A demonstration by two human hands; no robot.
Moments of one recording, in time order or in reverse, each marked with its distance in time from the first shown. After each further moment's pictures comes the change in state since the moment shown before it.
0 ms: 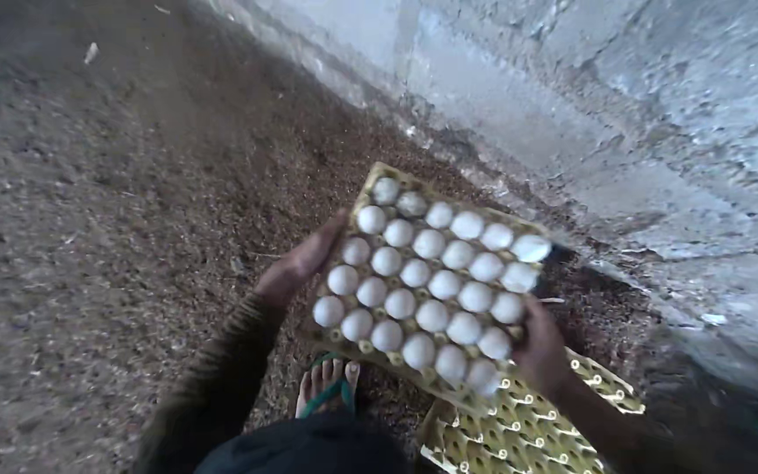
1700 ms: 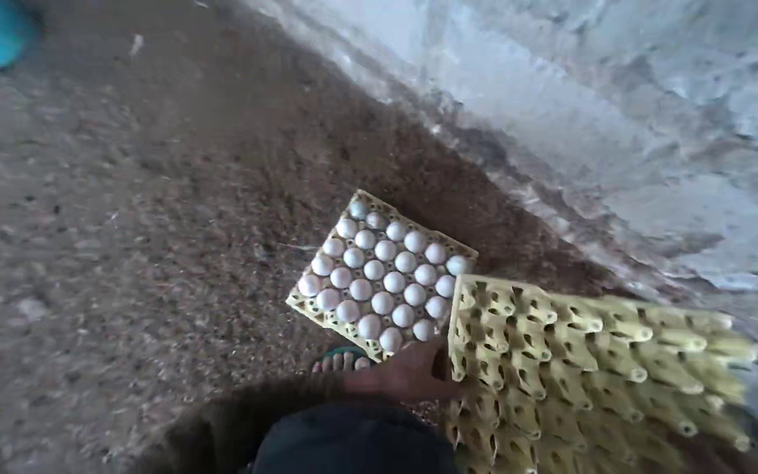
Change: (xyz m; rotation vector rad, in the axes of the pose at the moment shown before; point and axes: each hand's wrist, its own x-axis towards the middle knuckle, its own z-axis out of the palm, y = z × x) left_hand -0.060 -0.047 0.159 0.391 -0.395 -0.158; right_hand -0.067 0.021 -0.169 -0.786 0.387 0.041
